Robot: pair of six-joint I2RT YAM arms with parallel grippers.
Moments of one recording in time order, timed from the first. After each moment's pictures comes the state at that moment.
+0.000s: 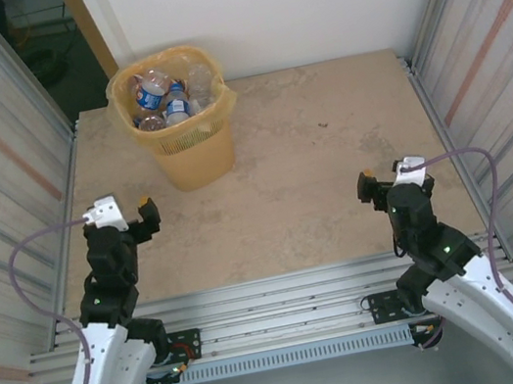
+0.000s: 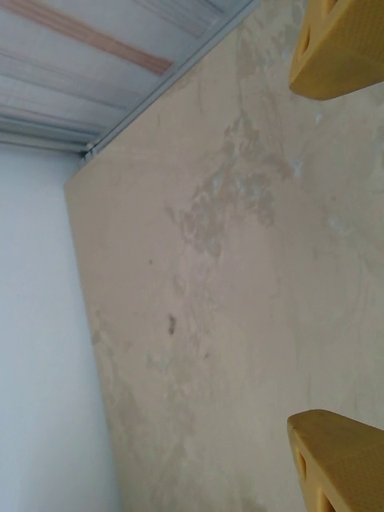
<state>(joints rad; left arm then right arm) -0.20 0.53 0.46 -0.19 -0.33 -0.13 0.54 0.43 0.48 -0.45 0.69 0.35</state>
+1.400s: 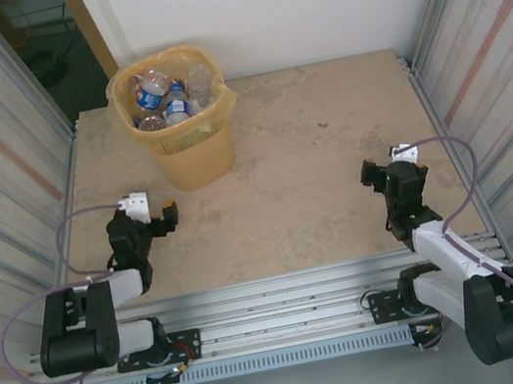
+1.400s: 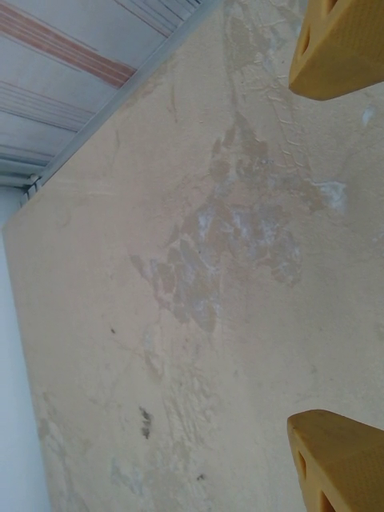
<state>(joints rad) -0.01 1.33 0.23 0.79 0.10 0.08 0.10 0.96 0.30 0.25 0.37 0.21</state>
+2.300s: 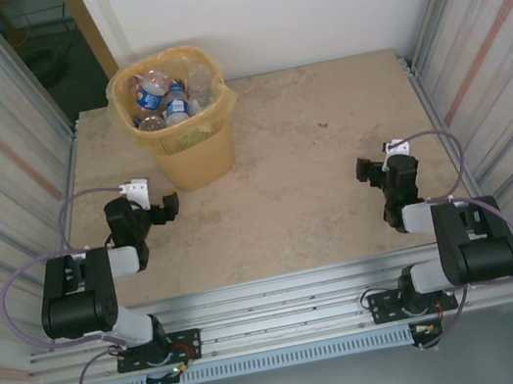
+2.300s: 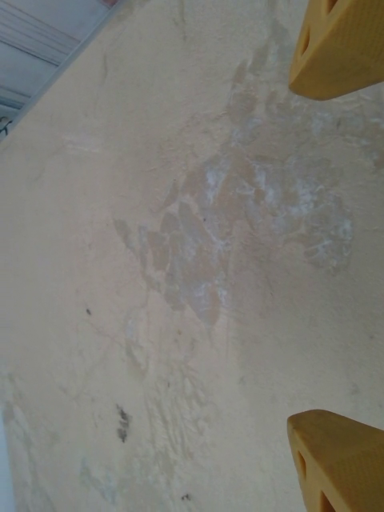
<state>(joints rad) 0.03 1.51 0.40 0.72 0.21 0.08 -0.02 1.41 0.31 0.68 0.16 0.14</state>
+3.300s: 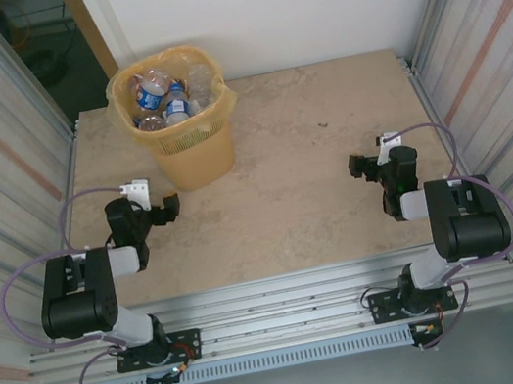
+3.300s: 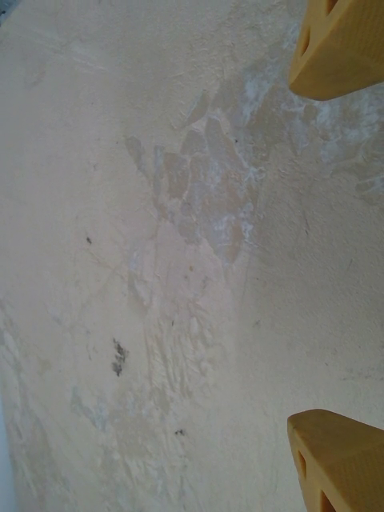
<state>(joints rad) 0.03 1.51 0.40 0.70 0.21 0.08 -0.05 1.53 0.39 0.72 -0.05 0.10</state>
